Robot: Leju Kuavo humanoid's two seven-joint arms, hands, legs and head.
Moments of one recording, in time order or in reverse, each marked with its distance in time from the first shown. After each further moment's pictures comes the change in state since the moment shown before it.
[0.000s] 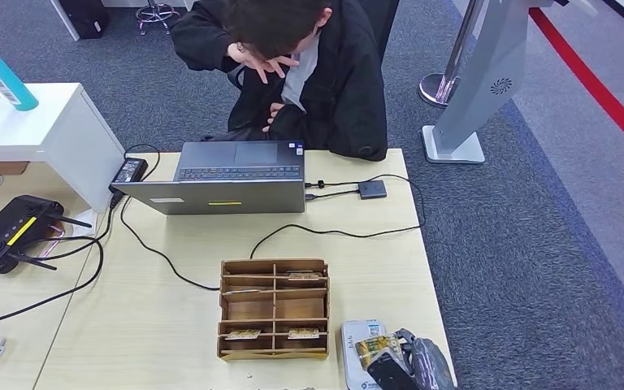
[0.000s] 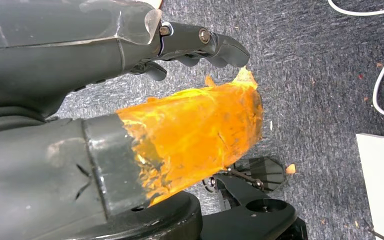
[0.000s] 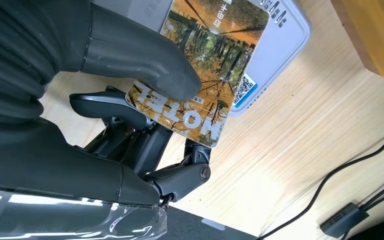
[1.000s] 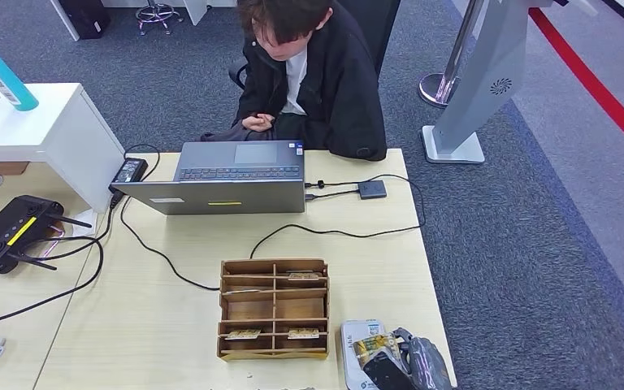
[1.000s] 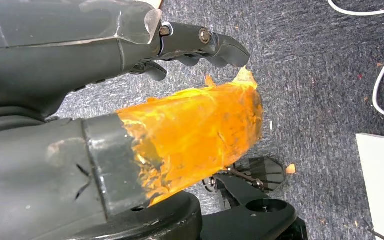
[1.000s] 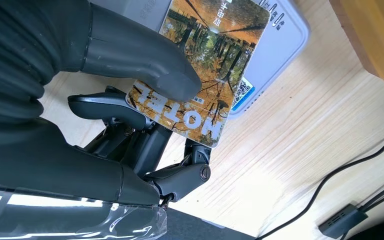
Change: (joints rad) left arm 0.000 0.000 0.000 0.000 0.000 -0.001 0.000; right arm -0.007 0.016 0.000 0.015 0.020 0.006 0.009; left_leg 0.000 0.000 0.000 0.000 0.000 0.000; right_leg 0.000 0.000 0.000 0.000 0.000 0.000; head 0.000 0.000
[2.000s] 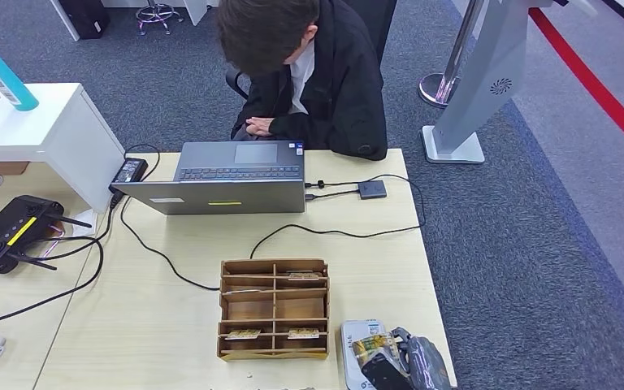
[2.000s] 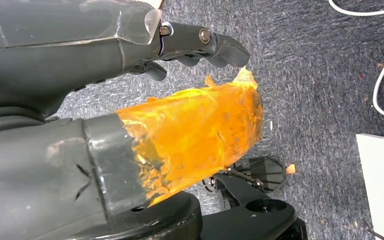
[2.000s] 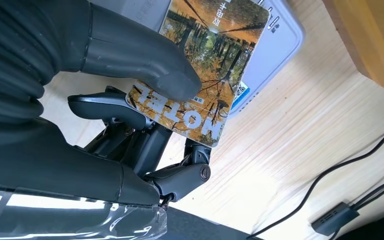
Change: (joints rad) left arm 0.000 0.000 0.000 0.000 0.004 0.001 0.000; right arm 0.000 0.003 -0.004 -0.002 0.027 0.004 -0.004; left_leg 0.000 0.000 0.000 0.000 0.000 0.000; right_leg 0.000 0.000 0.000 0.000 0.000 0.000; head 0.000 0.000
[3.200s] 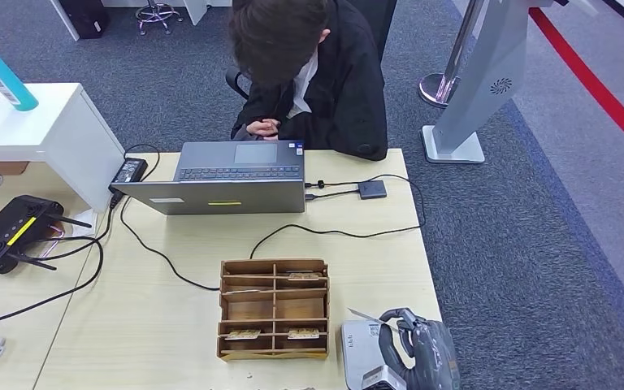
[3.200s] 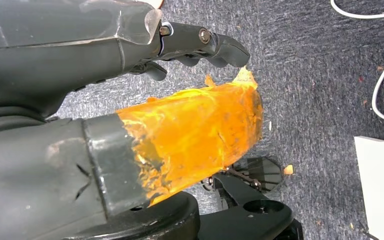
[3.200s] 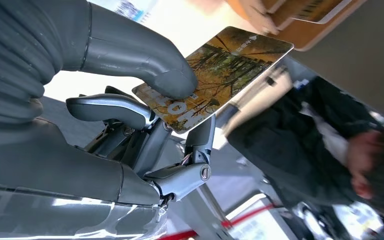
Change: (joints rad) left arm 0.001 -0.003 0.000 0.000 0.027 0.010 -0.010; right arm 0.066 0.042 -0.090 -0.215 0.290 -0.087 -0.125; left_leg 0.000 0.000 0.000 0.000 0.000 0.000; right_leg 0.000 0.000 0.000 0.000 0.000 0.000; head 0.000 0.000
